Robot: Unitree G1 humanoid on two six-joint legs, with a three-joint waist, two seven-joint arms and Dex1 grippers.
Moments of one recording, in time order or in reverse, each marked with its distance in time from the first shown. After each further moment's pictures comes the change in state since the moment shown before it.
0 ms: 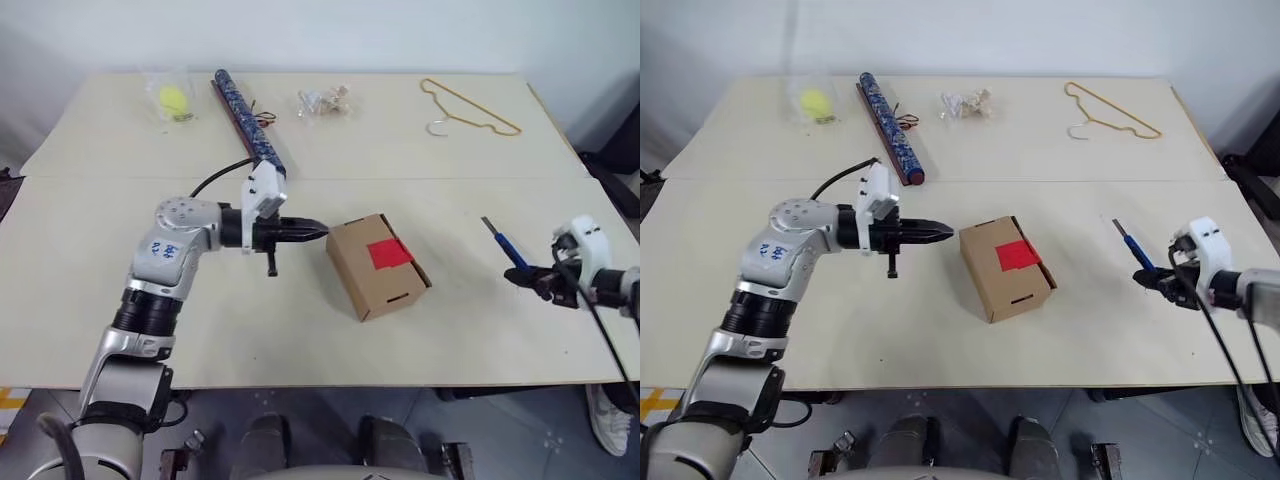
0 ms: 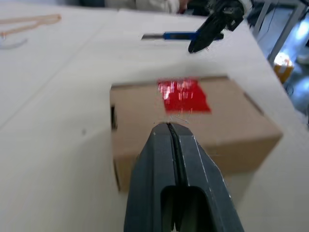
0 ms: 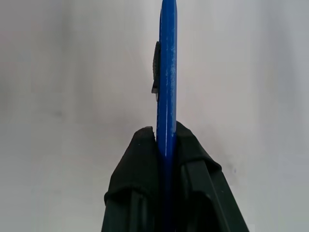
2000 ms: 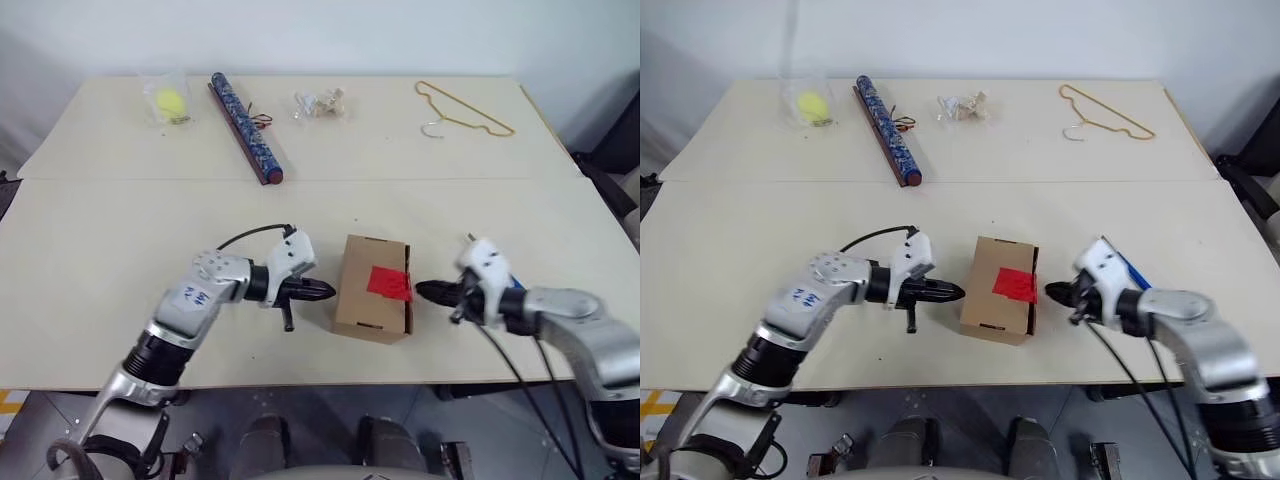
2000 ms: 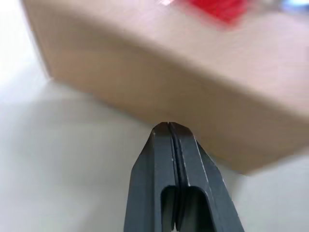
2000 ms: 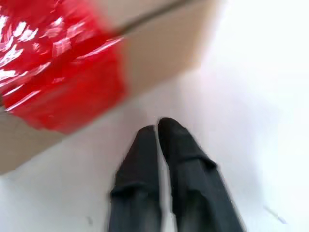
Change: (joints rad) left arm 0.132 0.002 -0.147 -0.278 0.006 0.262 0.077; right arm 0.135 0.333 -0.221 -0.620 -0.287 0.192 0.095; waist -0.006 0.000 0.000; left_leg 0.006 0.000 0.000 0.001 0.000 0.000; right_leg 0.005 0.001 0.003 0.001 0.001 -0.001
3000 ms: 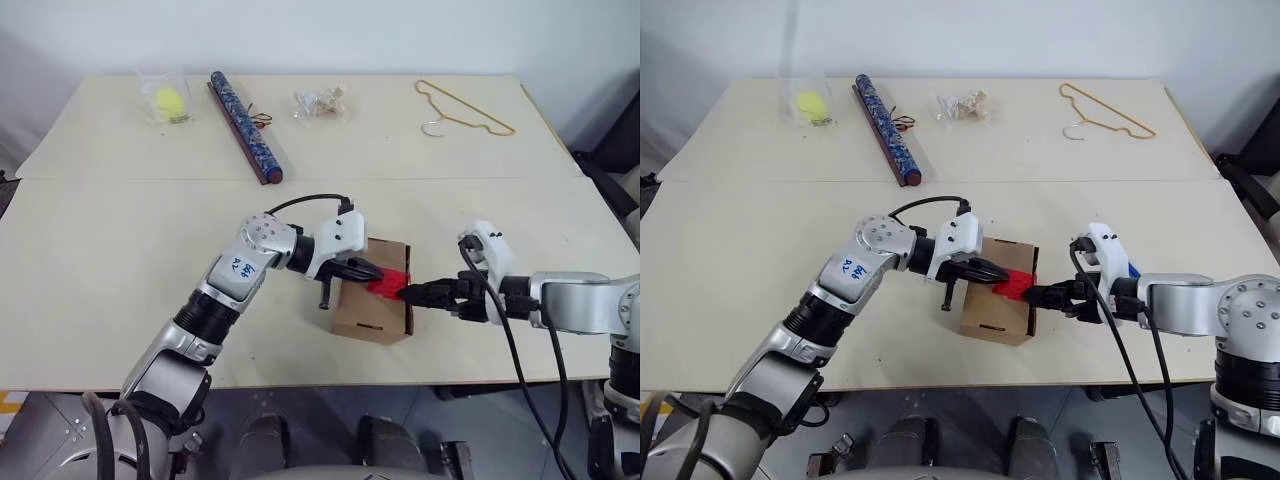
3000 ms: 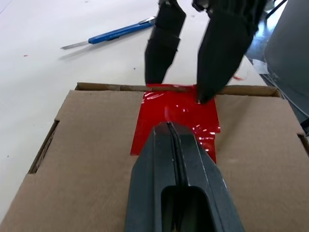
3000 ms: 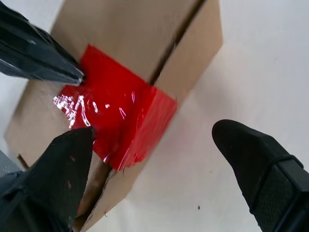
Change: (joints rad) left arm -0.221 -0.210 -0.135 0.280 0.158 -0.323 -0.036; right arm -0.233 0.058 -0.115 0.075 1.111 0.681 -1.028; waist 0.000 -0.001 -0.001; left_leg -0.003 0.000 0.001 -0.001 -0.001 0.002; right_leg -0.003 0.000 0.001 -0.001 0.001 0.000
